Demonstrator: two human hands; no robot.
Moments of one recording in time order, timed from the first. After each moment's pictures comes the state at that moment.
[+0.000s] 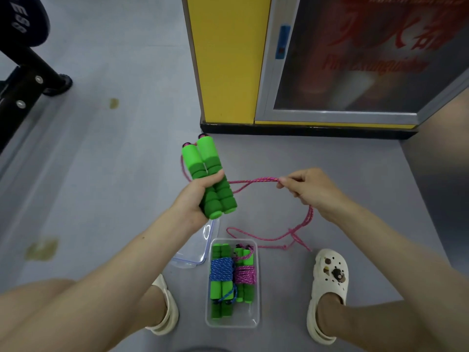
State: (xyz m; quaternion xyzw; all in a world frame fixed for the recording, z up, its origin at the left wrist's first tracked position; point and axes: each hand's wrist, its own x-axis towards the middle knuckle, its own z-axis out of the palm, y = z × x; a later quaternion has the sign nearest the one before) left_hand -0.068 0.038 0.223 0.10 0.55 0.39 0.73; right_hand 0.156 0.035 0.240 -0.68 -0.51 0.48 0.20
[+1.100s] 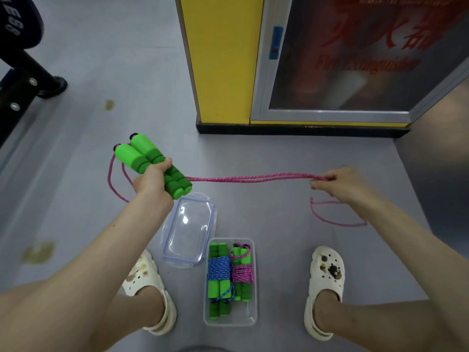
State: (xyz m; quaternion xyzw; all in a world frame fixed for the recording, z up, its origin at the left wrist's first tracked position) left_hand -0.120 0.068 0.220 0.04 0.65 0.54 0.53; right_hand 0.221 0.039 0.232 -0.76 -0.50 0.38 0.15
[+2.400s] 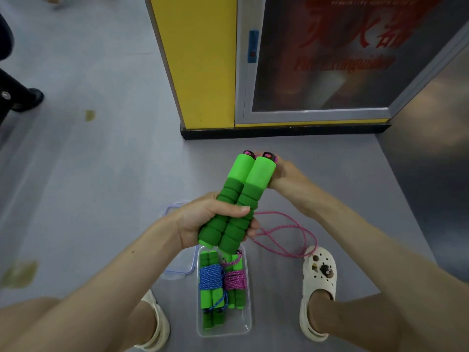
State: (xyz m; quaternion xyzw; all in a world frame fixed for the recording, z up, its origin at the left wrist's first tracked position) left_hand -0.036 0.025 0.251 0.33 0.38 0.15 0.85; right_hand 0.158 0.046 0.239 -0.56 -0.51 0.57 0.34
